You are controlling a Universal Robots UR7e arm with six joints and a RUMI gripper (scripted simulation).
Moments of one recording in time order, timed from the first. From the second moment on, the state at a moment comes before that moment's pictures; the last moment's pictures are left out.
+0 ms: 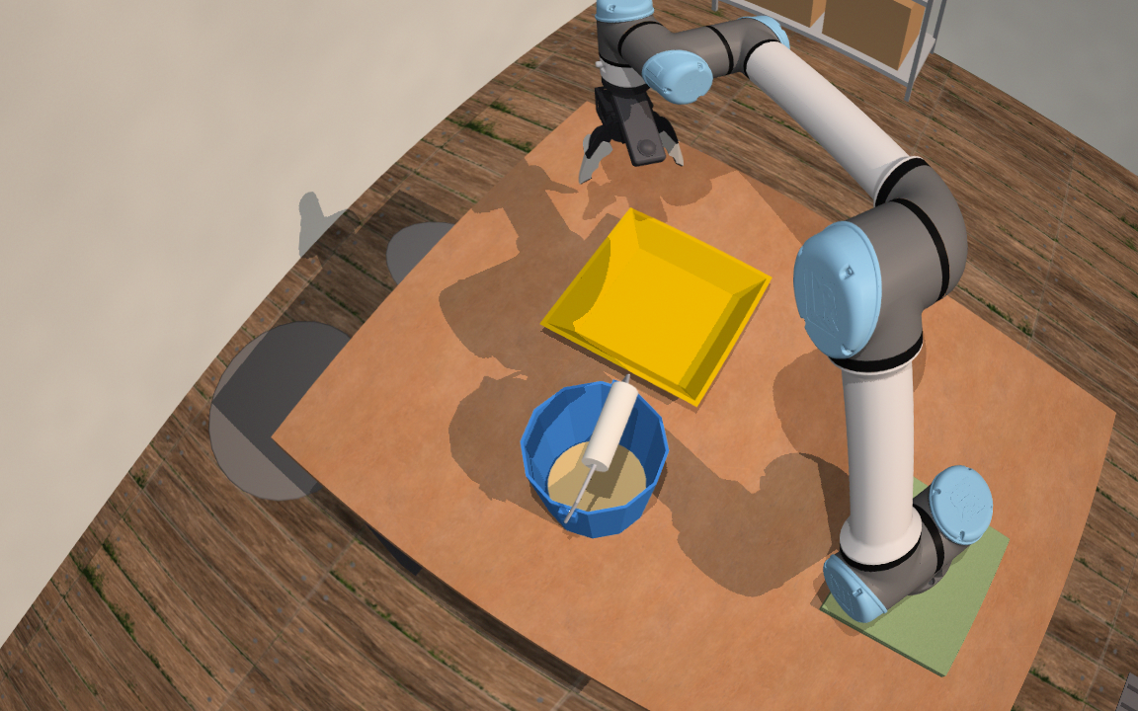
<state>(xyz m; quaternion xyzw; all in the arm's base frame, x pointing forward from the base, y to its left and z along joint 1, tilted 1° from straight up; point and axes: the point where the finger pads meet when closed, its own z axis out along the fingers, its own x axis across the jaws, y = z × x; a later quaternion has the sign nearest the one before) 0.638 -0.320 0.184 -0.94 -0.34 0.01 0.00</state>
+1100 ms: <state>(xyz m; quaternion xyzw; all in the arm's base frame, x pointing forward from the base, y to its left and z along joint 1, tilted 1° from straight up) 0.529 0.035 0.280 -1.00 -0.09 0.01 0.00</state>
